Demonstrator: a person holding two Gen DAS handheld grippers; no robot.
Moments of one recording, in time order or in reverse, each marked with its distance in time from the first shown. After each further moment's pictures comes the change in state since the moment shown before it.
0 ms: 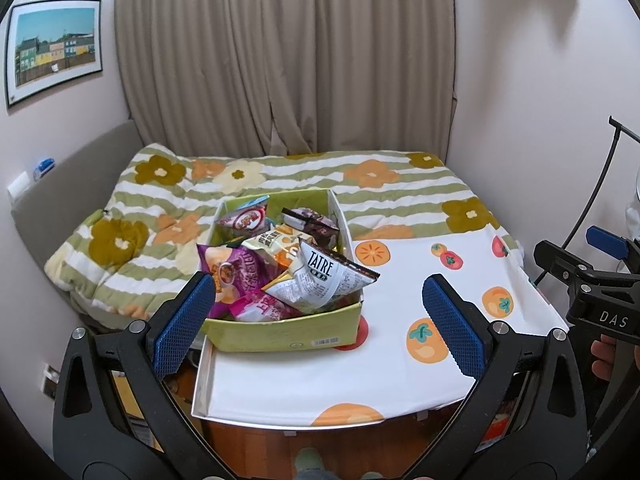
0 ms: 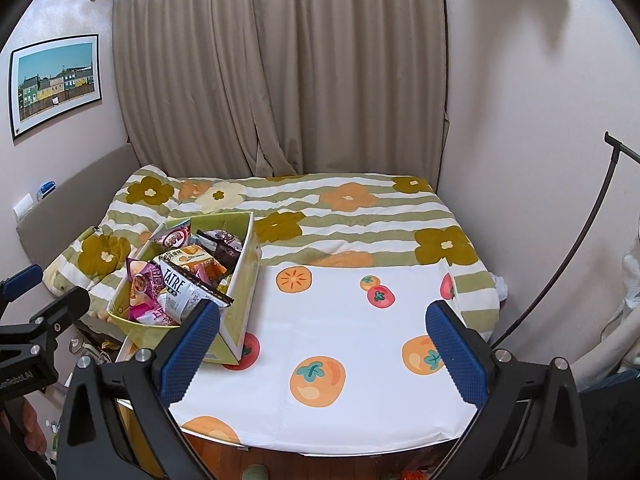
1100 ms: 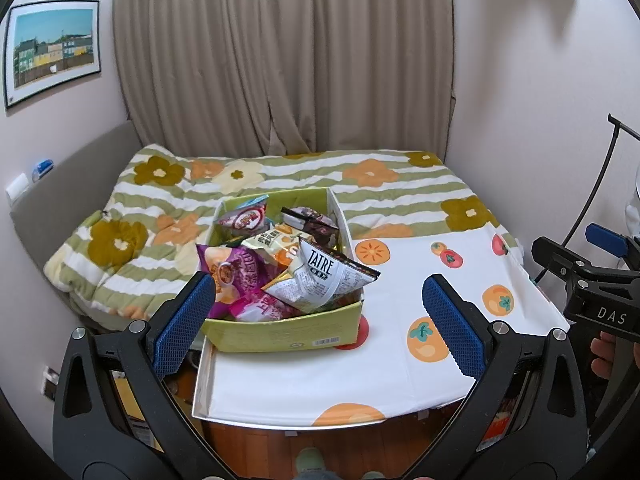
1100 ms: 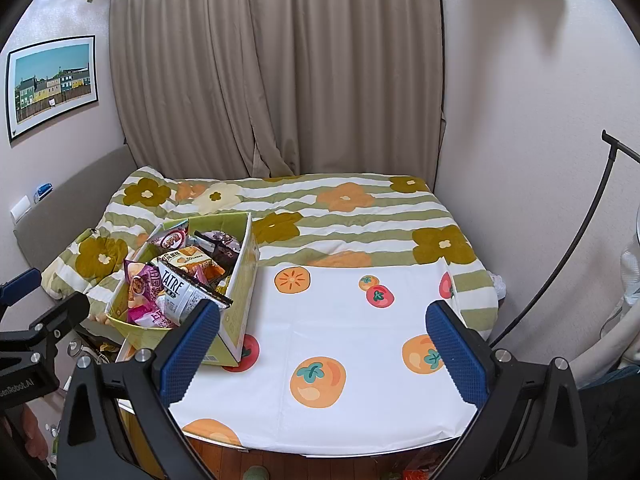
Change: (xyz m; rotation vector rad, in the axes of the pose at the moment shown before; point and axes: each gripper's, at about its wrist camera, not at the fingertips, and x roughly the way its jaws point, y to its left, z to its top) left arm 0.005 0.006 -0.001 0.005 0.003 -0.005; right arm 0.002 0.000 -0.002 0.006 -0.001 -0.013
